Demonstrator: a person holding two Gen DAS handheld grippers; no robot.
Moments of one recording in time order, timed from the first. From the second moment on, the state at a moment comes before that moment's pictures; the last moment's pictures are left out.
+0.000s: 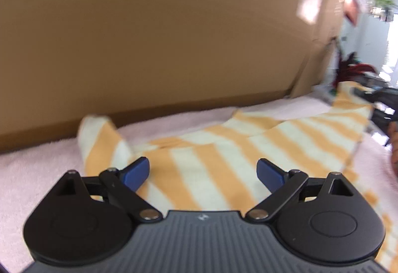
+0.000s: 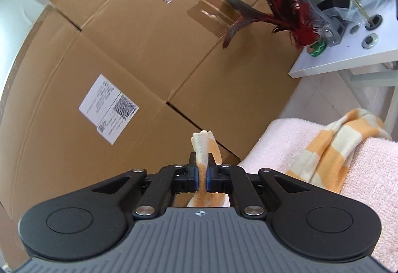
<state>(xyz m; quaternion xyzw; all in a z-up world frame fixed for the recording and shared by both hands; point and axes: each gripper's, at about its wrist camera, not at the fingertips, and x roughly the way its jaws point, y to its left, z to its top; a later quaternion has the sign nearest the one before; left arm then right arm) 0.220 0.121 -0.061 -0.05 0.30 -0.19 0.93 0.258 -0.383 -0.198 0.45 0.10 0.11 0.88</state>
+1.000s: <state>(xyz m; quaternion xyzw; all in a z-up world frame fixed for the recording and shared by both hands) 0.227 0.132 -0.070 -0.12 0.30 -0.24 0.91 0.278 -0.372 -0.211 0.39 0.20 0.05 0.90</state>
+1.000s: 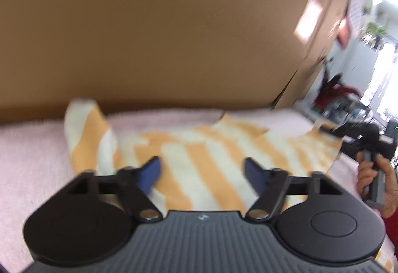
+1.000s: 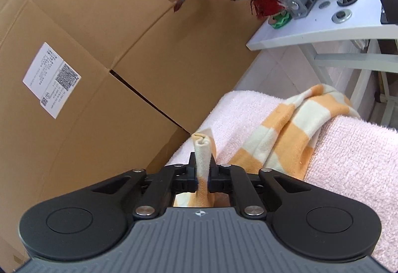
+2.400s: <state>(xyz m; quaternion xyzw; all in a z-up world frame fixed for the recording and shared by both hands) 0.226 0.151 -0.069 -0.14 0.32 -0.23 0.91 0.225 -0.127 -0.015 0.52 0.20 0.52 0.65</state>
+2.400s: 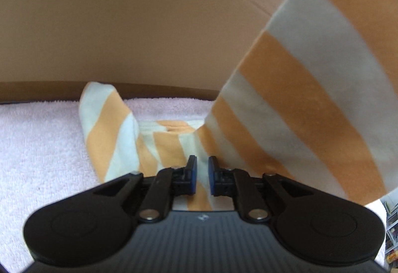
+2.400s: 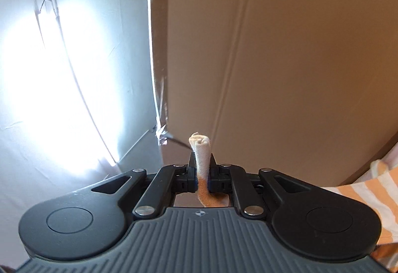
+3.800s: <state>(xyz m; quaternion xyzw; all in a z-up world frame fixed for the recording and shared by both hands) 0.220 0.181 -0.073 -0.21 0.30 -0.25 0.90 0.076 -0.122 -0.100 0.43 0.26 0.64 0.58</state>
